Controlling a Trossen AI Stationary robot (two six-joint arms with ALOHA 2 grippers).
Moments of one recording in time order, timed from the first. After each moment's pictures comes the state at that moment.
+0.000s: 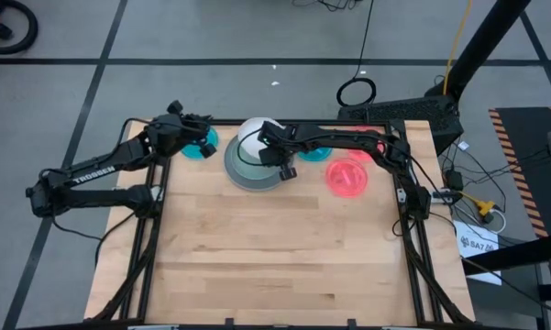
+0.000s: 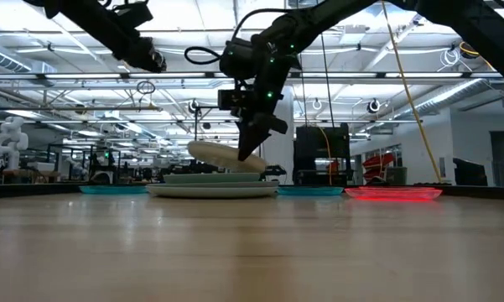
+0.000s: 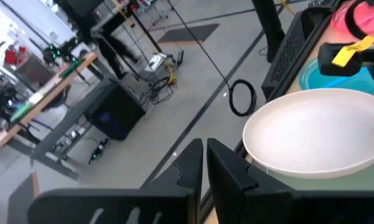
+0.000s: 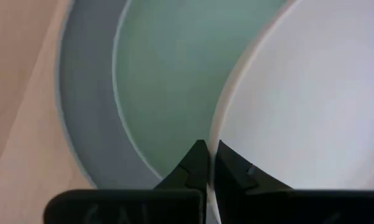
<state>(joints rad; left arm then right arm) 0.50 0.88 0.76 -0.22 -0.41 0.41 -0.32 2.13 1.75 -0.74 0.04 -0.71</state>
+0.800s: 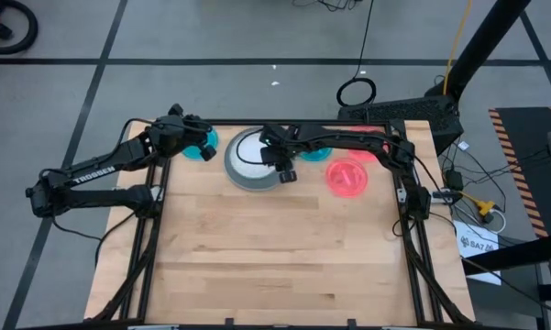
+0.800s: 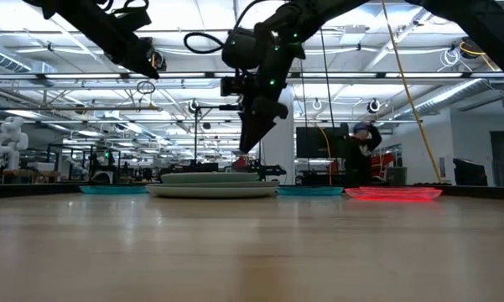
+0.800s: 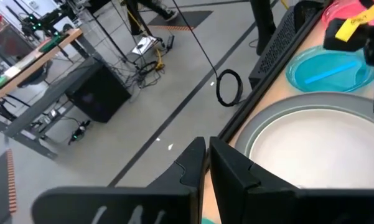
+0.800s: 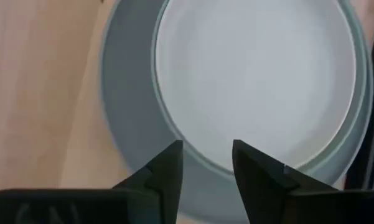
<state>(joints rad) 0.50 0.88 0.76 -0.28 -0.38 0.29 -0.31 2.09 1.75 -0.81 0.00 -0.55</state>
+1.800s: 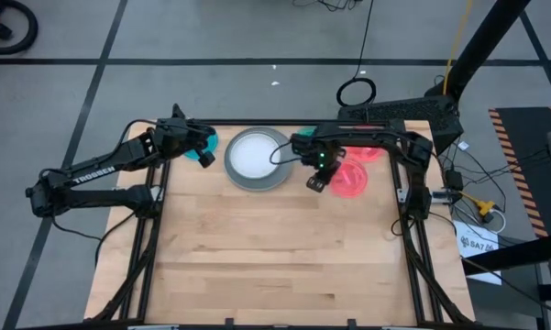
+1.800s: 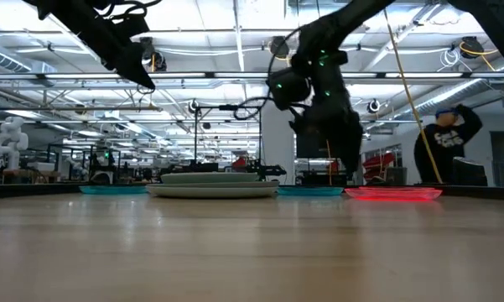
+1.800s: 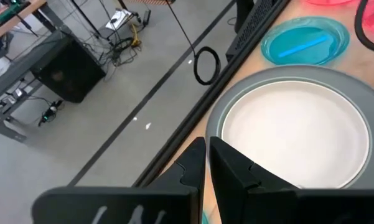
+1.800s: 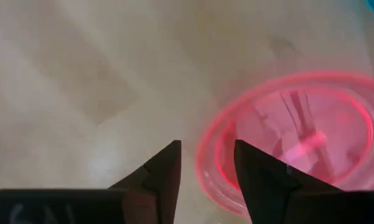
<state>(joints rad) 0.49 0.88 0.76 -0.41 -0.31 0.21 -0.39 1.94 1.42 -1.28 -0.11 0.18</state>
